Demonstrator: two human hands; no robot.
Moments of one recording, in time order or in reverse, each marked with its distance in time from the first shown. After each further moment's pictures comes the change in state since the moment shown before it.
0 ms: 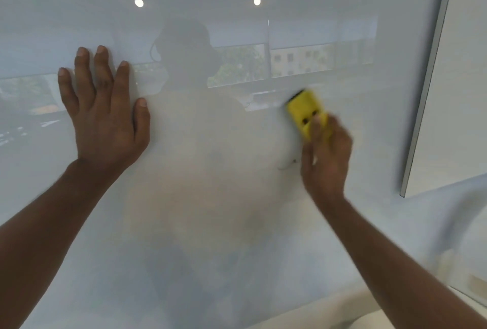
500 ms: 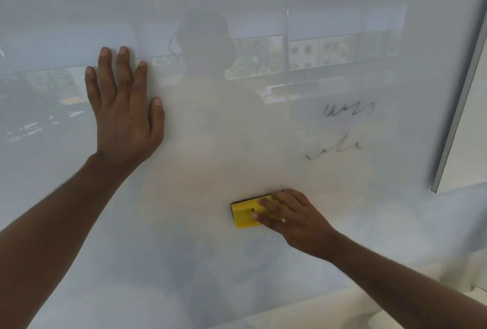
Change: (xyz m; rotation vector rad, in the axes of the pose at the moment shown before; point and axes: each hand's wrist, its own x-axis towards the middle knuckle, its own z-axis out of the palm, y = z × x) left_hand -0.018 -0.036 -0.018 0.007 -0.086 0.012; right_hand -0.115 -0.062 0.002 0.084 -0.428 -0.791
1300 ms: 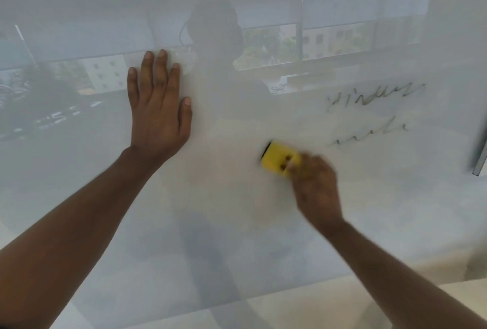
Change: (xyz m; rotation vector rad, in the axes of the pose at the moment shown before) left_hand -0.042 -0.063 -0.019 -0.088 -0.070 0.054; right_hand 0.075 -0.059 0.019 0.049 0.277 0.536
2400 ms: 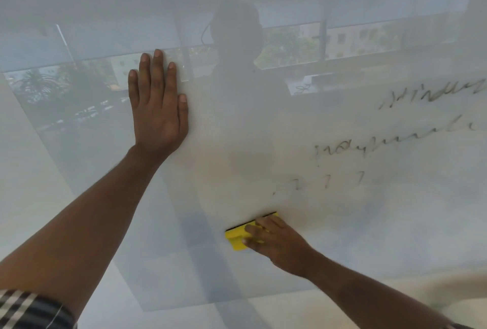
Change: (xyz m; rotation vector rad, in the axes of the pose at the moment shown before) left_hand -0.049 -0.111 -0.031 0.103 0.061 -0.048; right_hand -0.055 -0.169 0.056 0.181 -0.363 -0.583
